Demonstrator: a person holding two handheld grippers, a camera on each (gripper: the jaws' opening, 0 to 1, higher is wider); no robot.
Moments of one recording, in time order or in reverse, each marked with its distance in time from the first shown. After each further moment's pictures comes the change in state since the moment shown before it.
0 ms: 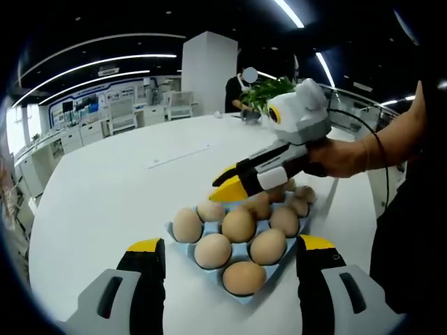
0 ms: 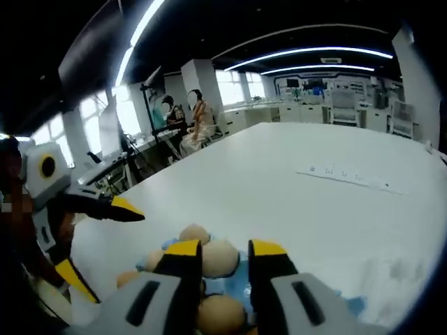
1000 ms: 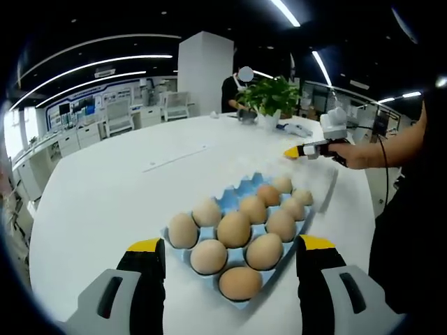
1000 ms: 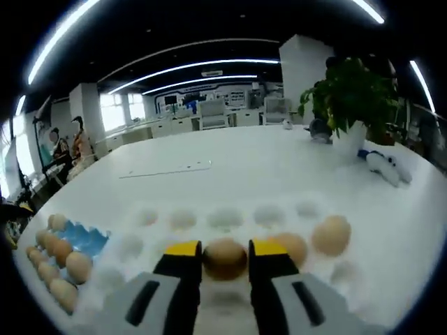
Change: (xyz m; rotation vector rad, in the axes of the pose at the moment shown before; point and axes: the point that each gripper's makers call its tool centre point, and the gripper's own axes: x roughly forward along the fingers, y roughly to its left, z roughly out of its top) left arm 0.001 -0.004 0.006 0.015 0.005 -0.011; right arm -0.183 -0.220 -0.069 0.161 -0.050 -0.718
